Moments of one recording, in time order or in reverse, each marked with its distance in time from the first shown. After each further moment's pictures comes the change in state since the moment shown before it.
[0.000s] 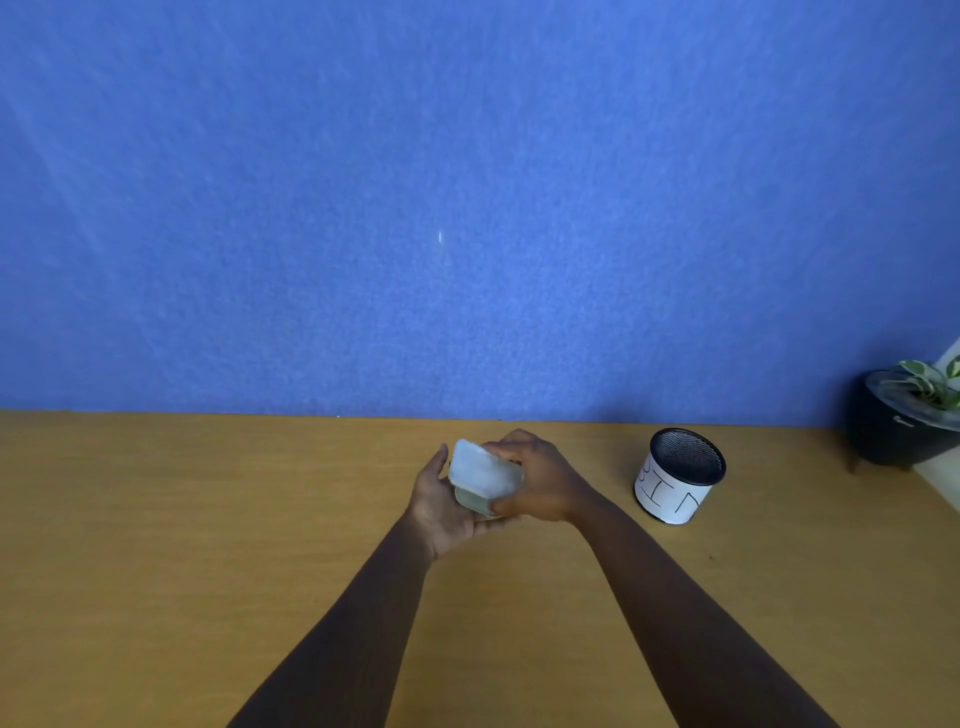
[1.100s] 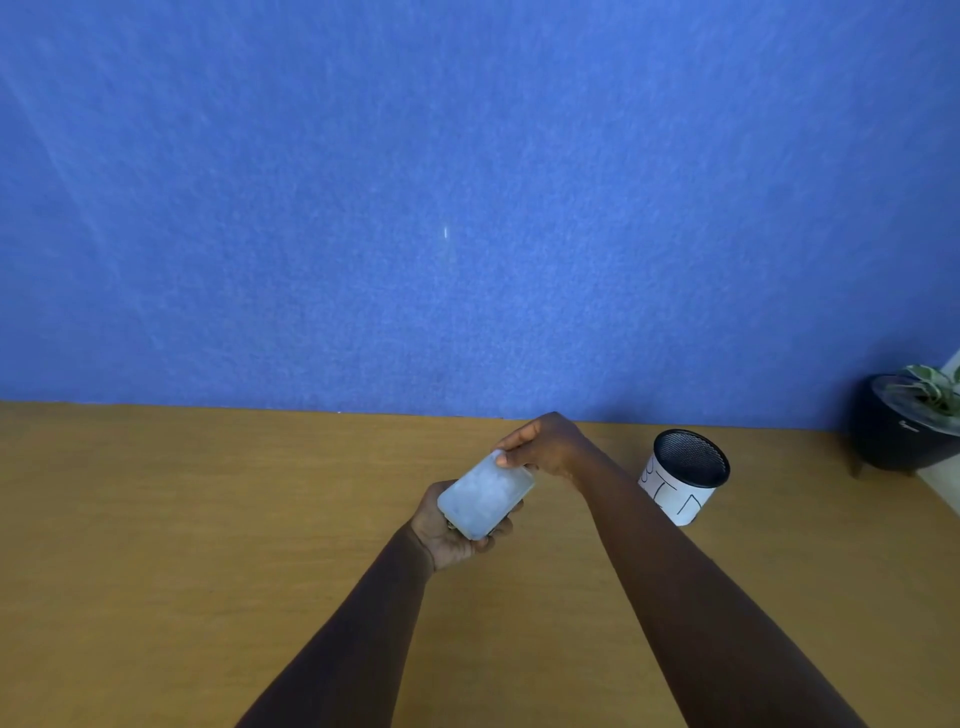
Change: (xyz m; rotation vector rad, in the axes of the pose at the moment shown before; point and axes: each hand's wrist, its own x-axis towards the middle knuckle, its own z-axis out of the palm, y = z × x) left_hand -0.004 -0.011 -0.008 0.111 -0.133 -0.045; right_hand 0.022 -0.009 -0.026 0.295 -0.010 0.373
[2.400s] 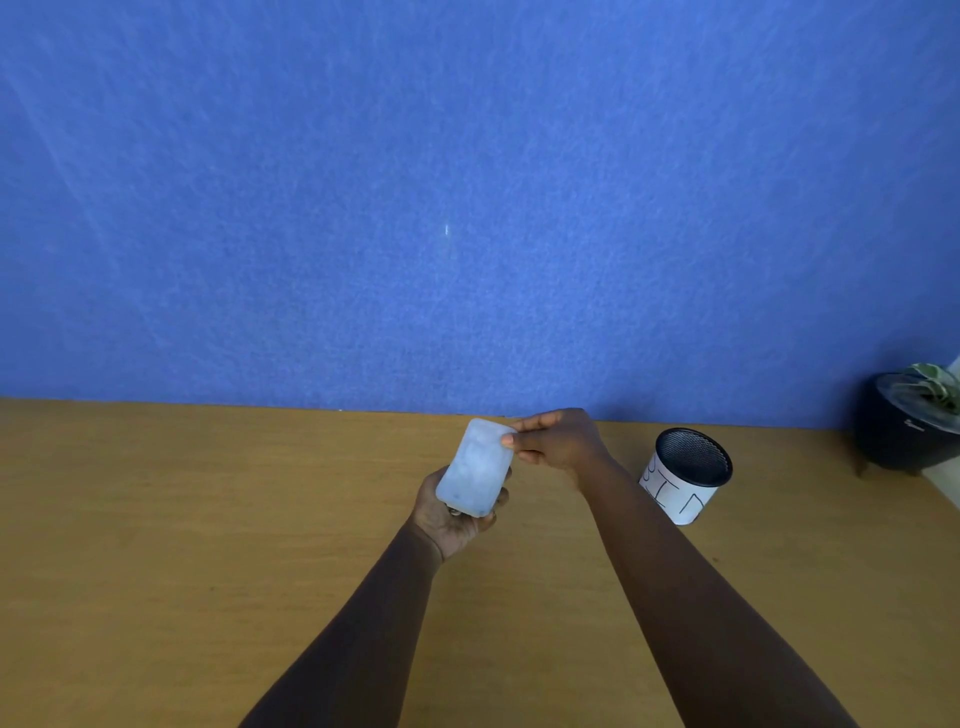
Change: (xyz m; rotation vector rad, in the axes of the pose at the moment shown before) left_hand 0.007 0.004 0.005 -0.163 0.065 0.148; right_hand -0.005 0.003 0.001 0.410 0.195 0.072
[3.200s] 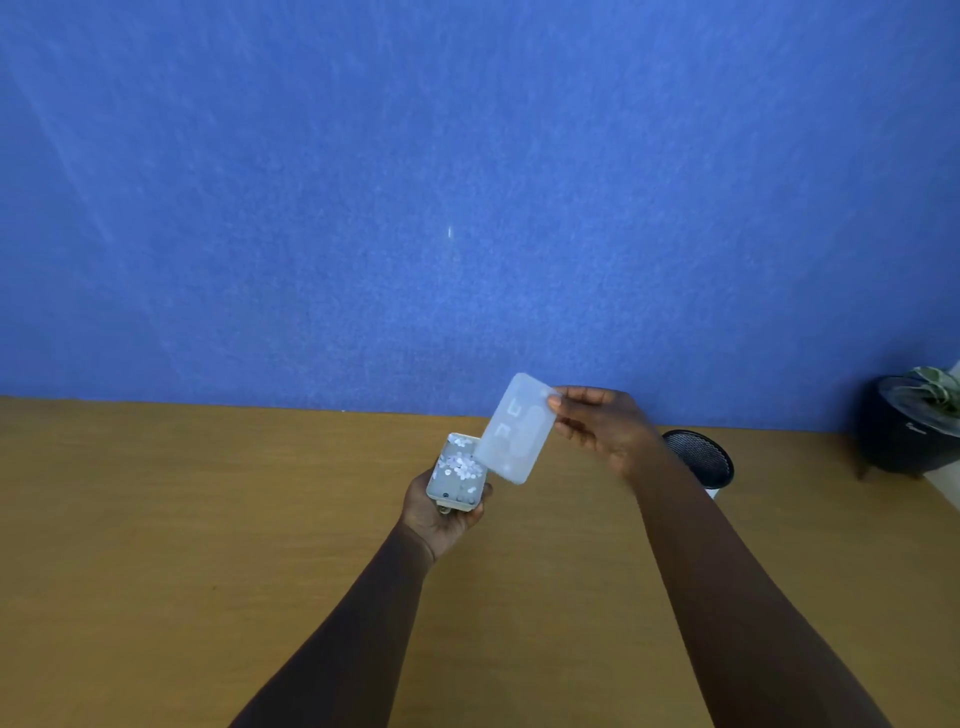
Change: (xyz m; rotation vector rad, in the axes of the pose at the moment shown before) left_hand -0.007 0.005 -0.003 -0.152 0.131 0.061; right_hand 0.000 -0.012 -0.037 0.366 -0.061 -0.056
